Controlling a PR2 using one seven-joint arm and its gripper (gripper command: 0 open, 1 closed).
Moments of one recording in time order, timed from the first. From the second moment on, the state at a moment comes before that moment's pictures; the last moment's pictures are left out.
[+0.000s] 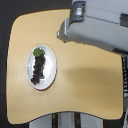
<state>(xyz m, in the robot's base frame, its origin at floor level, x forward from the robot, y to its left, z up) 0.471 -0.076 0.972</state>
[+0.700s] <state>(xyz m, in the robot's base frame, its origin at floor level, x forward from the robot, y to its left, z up) 0.491 -0.217 1.003</state>
